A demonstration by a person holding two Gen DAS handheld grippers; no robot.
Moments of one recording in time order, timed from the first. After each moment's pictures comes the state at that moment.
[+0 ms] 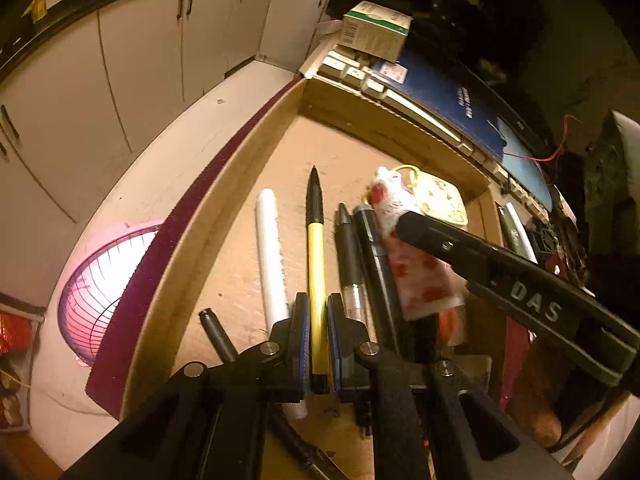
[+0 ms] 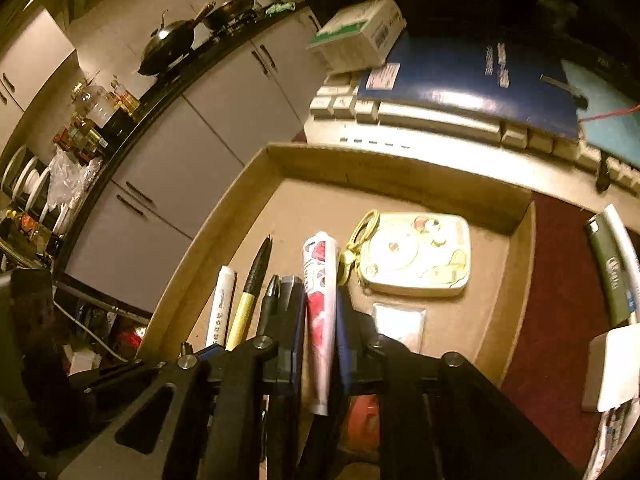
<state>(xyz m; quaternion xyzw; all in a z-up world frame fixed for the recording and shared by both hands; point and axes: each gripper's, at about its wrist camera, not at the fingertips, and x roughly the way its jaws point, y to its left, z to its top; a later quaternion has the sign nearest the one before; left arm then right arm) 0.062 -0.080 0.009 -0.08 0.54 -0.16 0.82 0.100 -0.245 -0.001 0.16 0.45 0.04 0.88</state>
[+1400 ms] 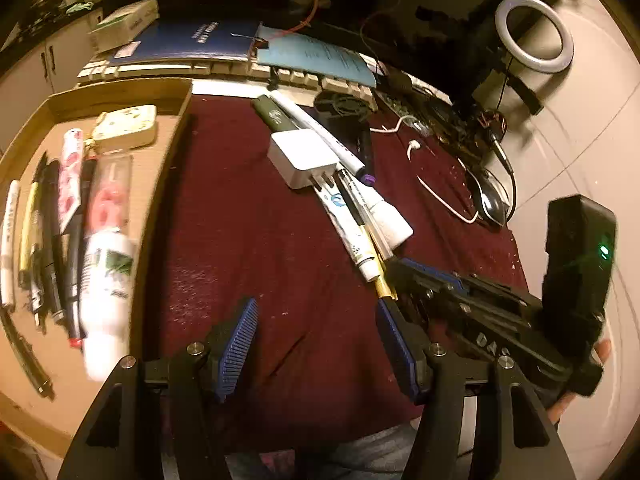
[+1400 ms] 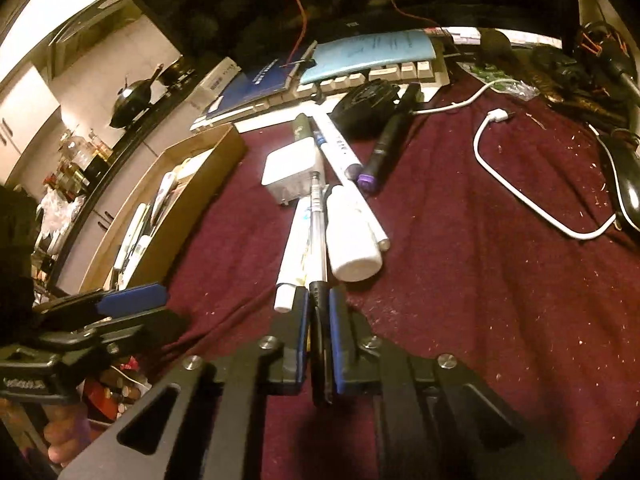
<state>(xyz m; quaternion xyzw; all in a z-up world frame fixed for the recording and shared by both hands) -0.067 -0.265 0.020 0.01 0.52 -0.33 0.79 -0.154 -0.401 -0.024 0.21 0.38 -0.04 0.90</state>
